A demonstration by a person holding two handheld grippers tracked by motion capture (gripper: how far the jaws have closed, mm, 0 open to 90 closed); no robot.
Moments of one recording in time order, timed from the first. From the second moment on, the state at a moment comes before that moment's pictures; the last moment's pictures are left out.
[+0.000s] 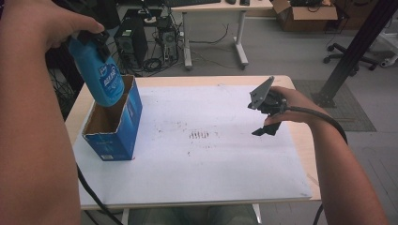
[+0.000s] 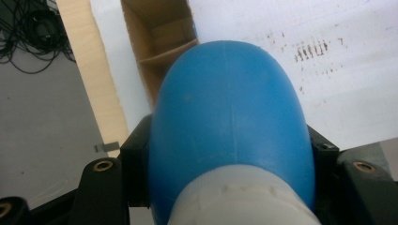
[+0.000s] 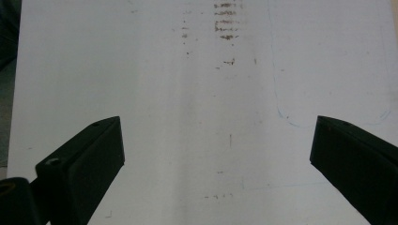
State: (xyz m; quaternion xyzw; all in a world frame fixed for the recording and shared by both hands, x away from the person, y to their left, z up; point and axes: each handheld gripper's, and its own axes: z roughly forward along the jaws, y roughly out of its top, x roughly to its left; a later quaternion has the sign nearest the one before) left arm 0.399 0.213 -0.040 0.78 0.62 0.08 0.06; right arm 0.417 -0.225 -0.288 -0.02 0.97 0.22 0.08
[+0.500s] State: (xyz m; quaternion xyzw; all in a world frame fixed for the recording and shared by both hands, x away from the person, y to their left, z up) left arm 0.405 0.234 -0.055 0.75 0.65 0.08 0.05; right arm 0.417 -0.227 -0.290 -0.02 0.97 0.22 0.07
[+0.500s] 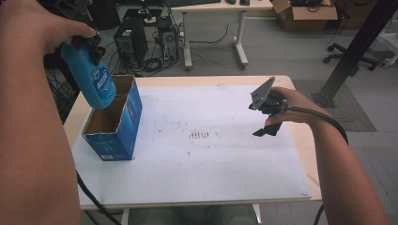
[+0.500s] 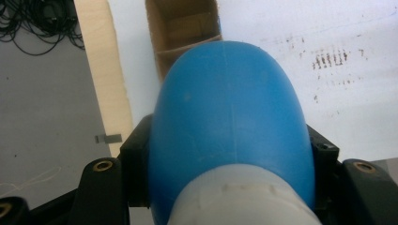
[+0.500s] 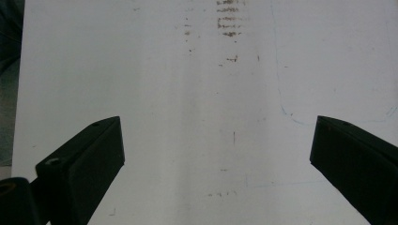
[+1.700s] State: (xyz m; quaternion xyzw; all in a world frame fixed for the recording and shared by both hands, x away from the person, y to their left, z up) left arm 0.419 0.269 -0.126 0.75 0.66 0.05 0.04; right arm 0.417 -0.227 -0.286 -0.02 0.97 0.21 0.06
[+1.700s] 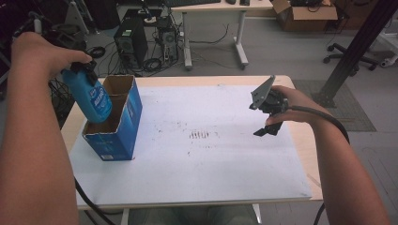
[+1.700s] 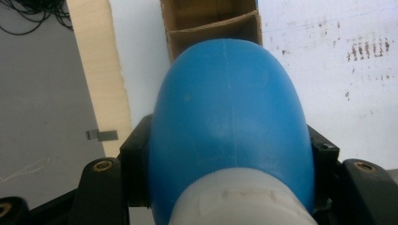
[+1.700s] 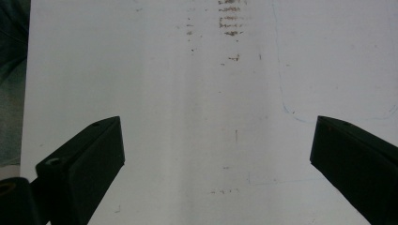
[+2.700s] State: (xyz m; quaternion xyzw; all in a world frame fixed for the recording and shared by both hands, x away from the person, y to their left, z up) left arm 0.426 0.258 -0.198 0.75 0.66 0.04 0.01; right arm 0.415 -0.225 -0.287 -0.02 0.97 0.22 0.07
